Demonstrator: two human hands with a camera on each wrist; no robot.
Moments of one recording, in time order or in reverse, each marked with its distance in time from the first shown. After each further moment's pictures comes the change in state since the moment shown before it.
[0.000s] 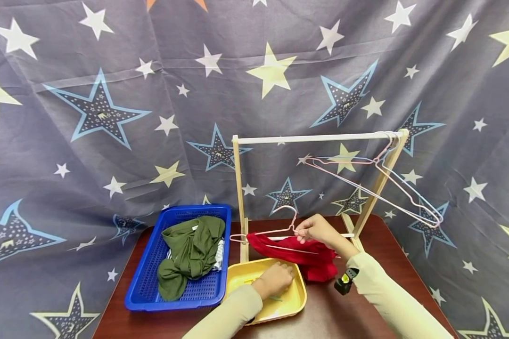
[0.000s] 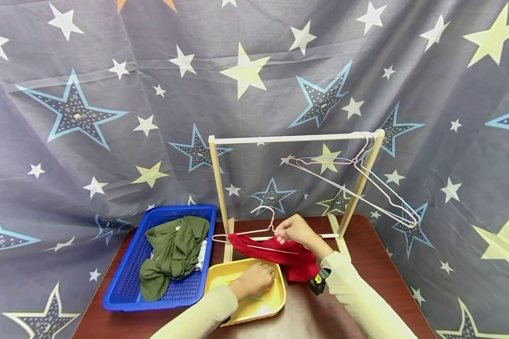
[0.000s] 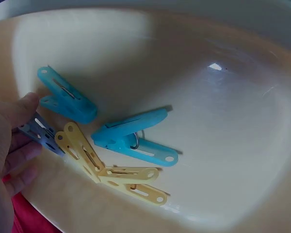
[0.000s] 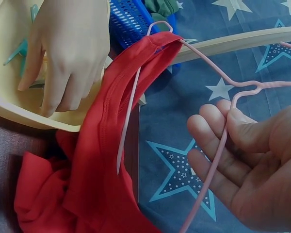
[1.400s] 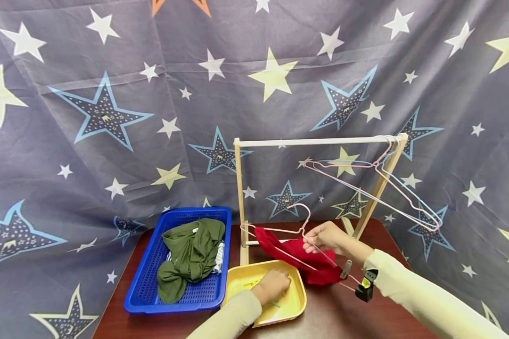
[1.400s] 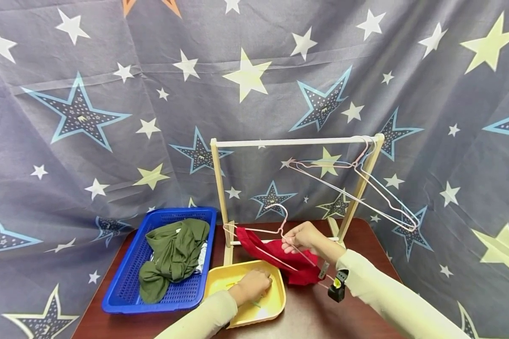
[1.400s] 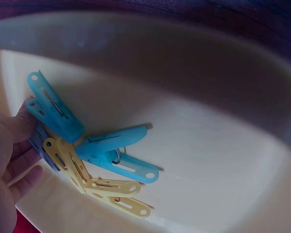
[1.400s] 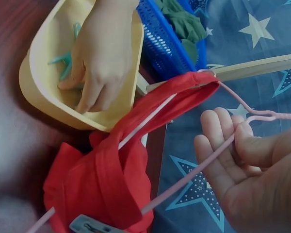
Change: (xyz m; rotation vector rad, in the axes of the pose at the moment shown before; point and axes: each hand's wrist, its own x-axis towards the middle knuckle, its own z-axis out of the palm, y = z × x) left_hand -0.007 0.002 0.017 -0.066 0.085 -0.036; right_hand -0.026 -0.009 -0.012 0.160 -0.017 0.214
